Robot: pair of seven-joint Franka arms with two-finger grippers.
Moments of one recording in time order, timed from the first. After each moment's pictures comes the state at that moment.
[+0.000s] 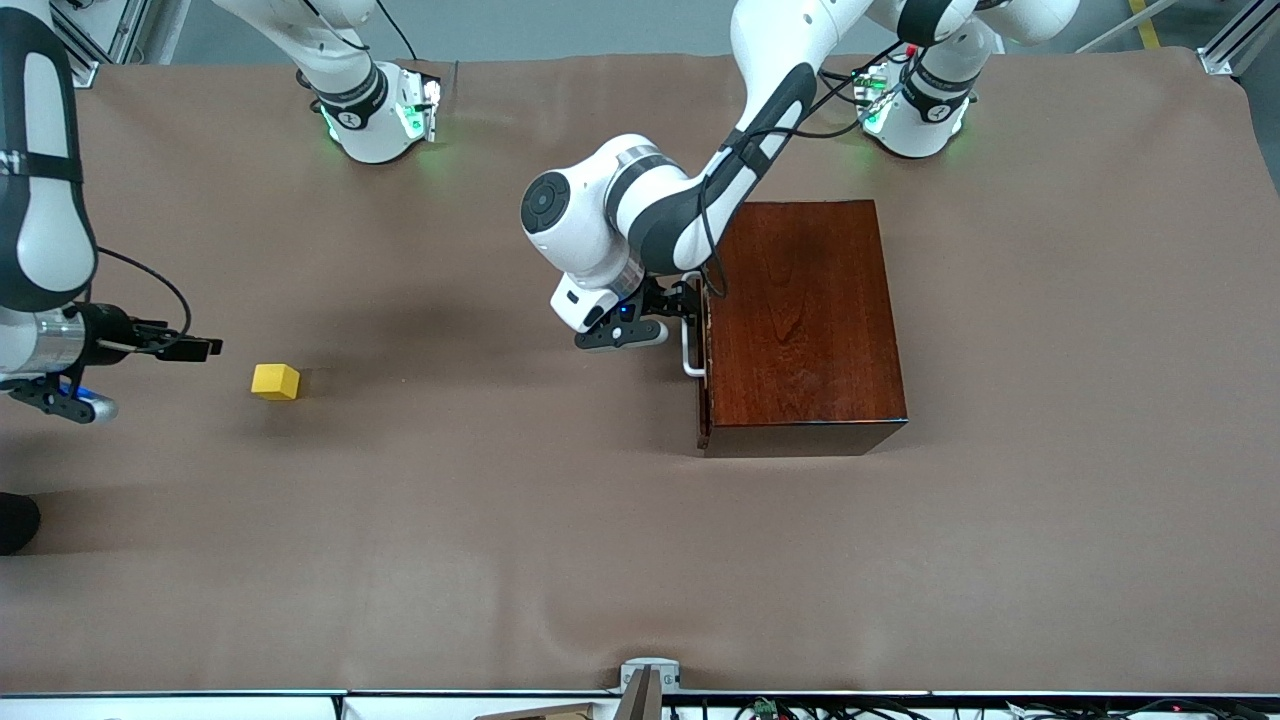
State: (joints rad) left arm -0.95 0.82 0.05 -1.17 0.22 1.70 -0.94; right arm -0.20 0.30 -0.03 -1.74 0.09 1.68 0.07
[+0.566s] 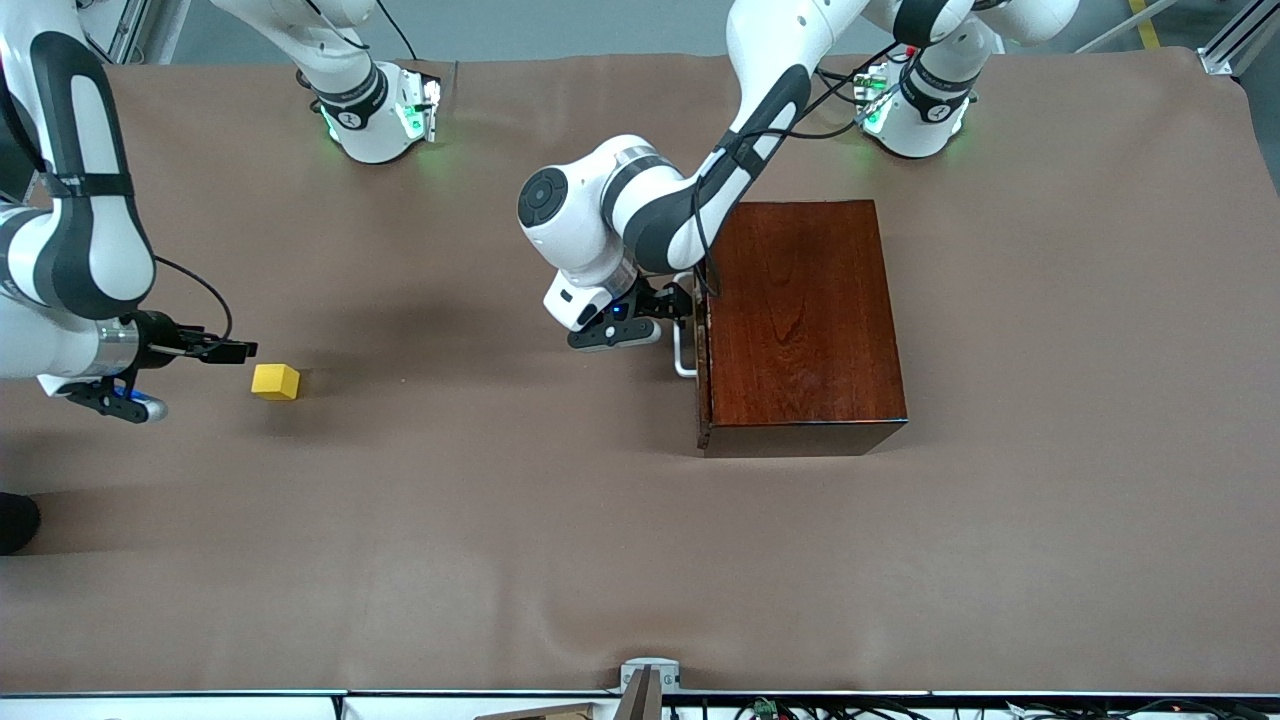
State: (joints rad) left arm -0.96 0.83 0.05 -1.17 0.22 1.79 -1.01; right arm -0.17 0.30 -0.03 -1.85 0.09 1.78 0.08
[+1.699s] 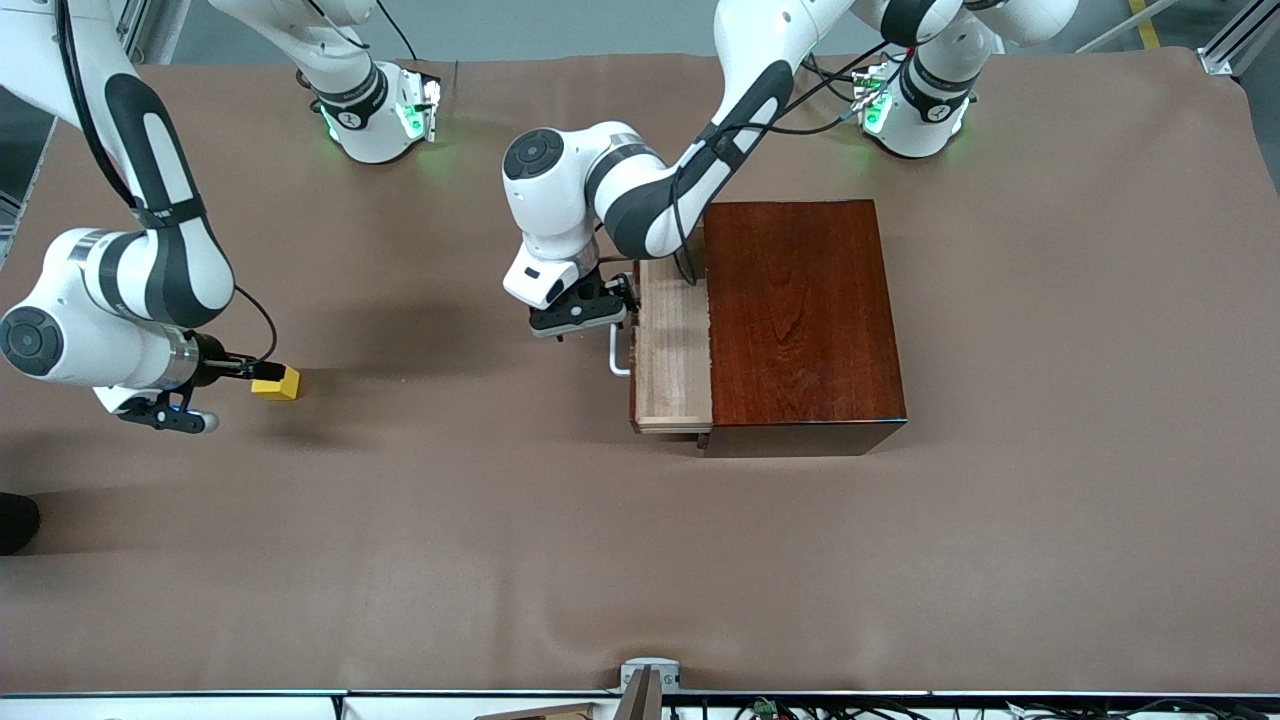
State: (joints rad) left arm -0.99 0.85 0.02 -1.16 0.20 2.05 -1.26; right arm -0.13 0.35 -0.03 -1.98 0.00 2.09 0.02
